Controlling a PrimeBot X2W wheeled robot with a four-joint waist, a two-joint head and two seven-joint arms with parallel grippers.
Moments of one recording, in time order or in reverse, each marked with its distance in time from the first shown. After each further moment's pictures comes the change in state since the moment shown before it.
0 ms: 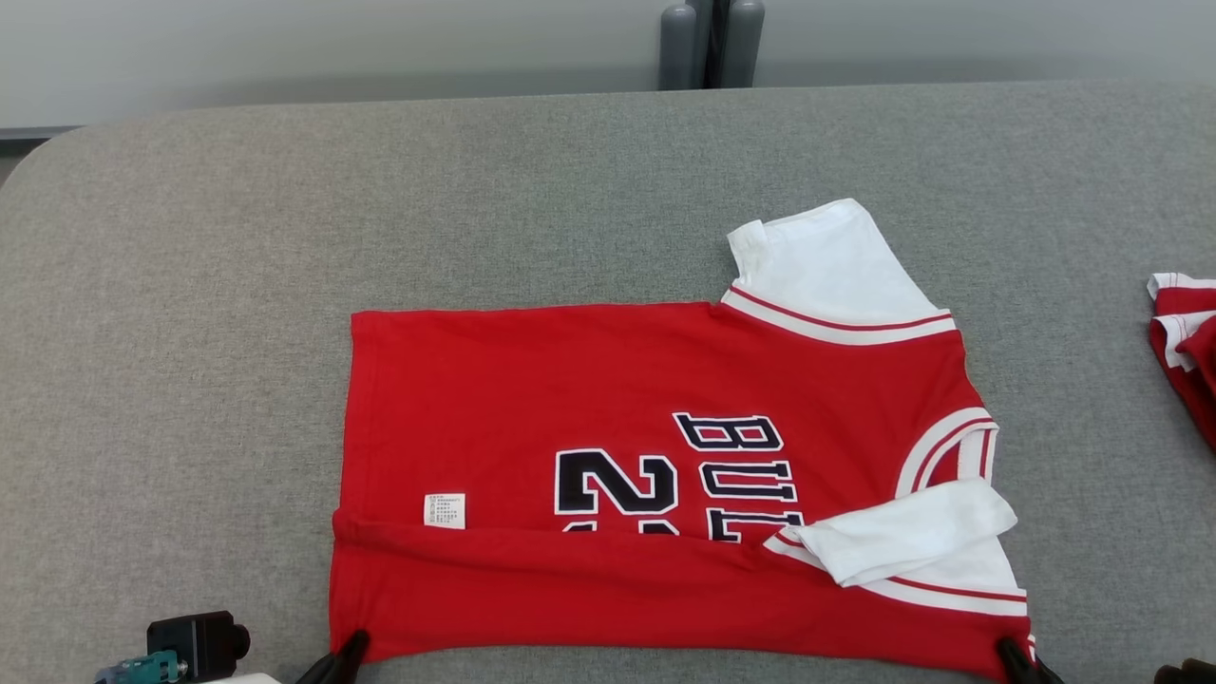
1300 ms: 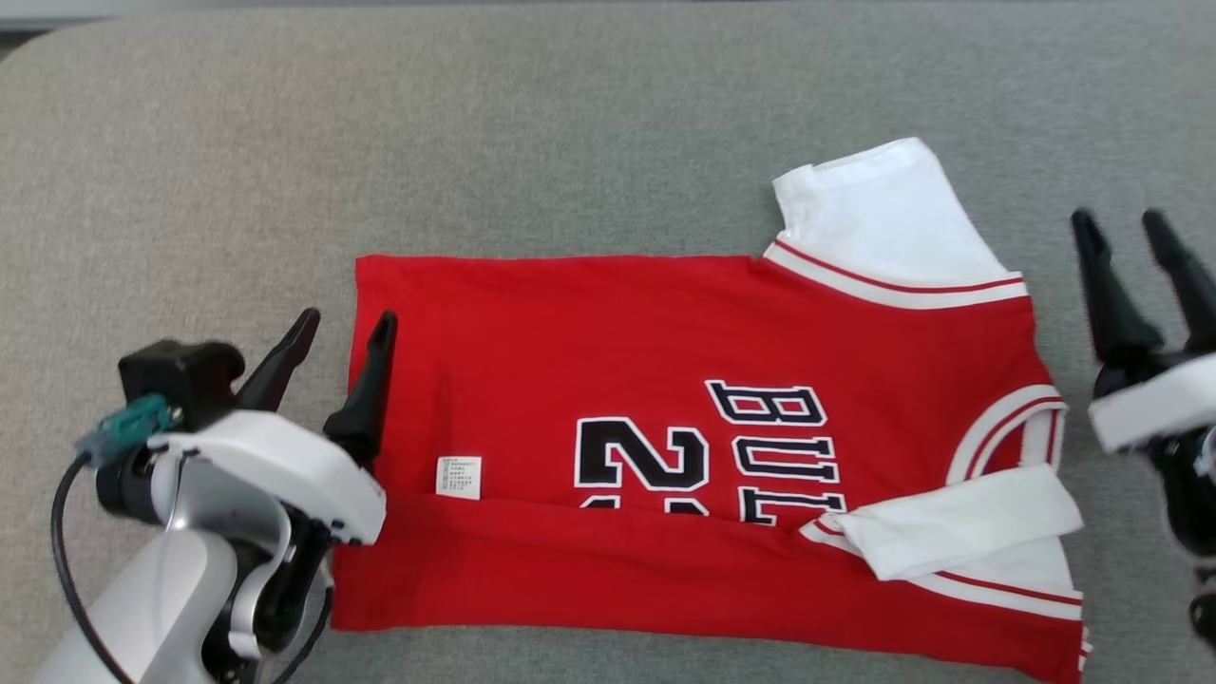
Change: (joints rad) left arm -0.427 -0.040 -0.023 -0.044 0.229 0.083 -0.068; right arm -0.633 -0.167 0.042 0.091 -0.068 0.000 -0.113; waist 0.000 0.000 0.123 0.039
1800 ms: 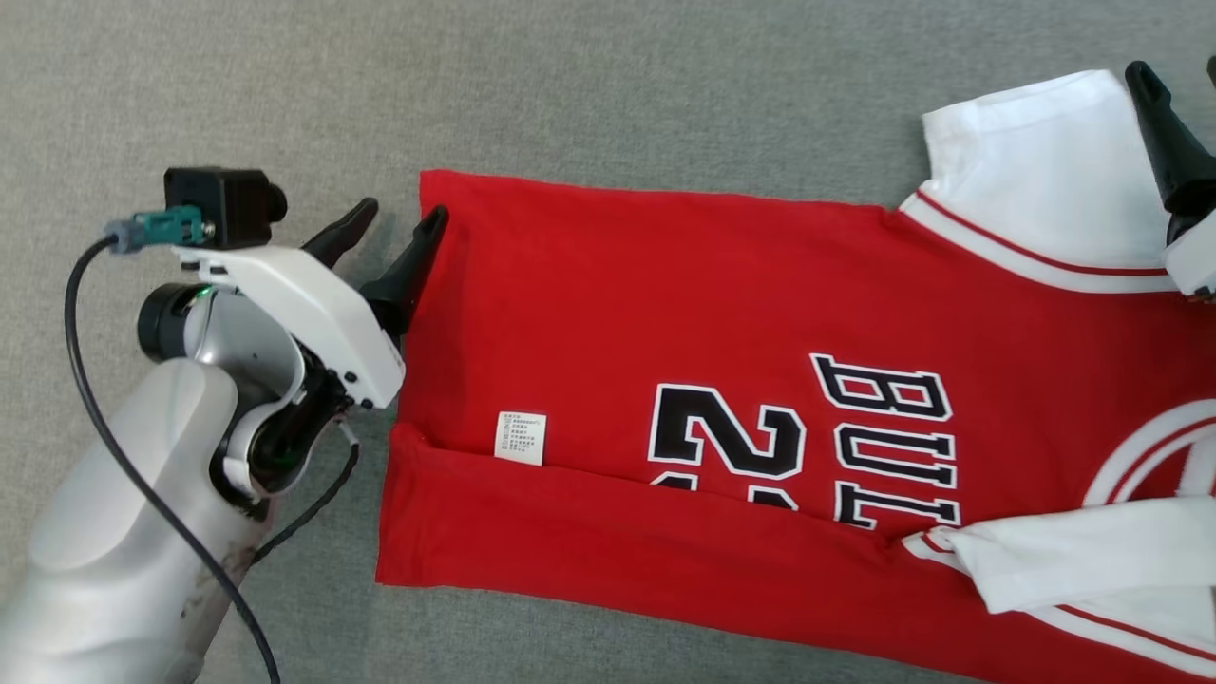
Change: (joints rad) left arm -0.316 -0.072 -0.054 0.279 -0.090 -0.203 0.160; right arm -0.345 -0.170 0.142 0.211 0.062 0.000 0.152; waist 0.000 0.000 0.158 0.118
